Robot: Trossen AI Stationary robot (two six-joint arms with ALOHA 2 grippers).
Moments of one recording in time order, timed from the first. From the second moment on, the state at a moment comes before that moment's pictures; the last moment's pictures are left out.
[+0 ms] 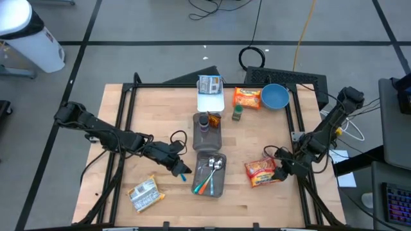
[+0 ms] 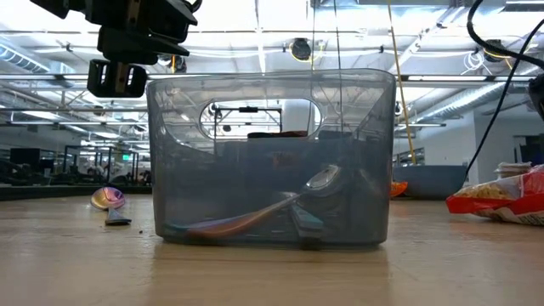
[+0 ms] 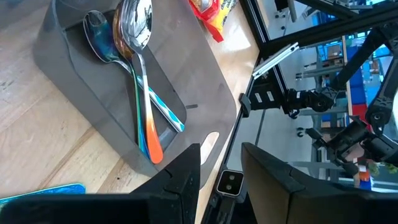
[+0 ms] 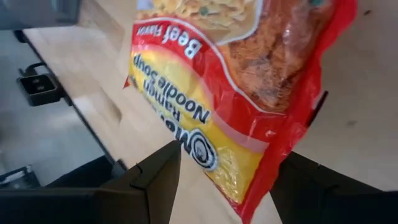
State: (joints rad) left arm -0.33 1.32 0.72 0.10 0.06 -1.21; right arm 0.88 0.72 0.31 -0.46 0.13 1.82
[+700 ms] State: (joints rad) left arm -0.33 1.32 0.72 0.10 0.06 -1.21; right arm 0.88 0.72 0.31 -0.40 0.14 1.78
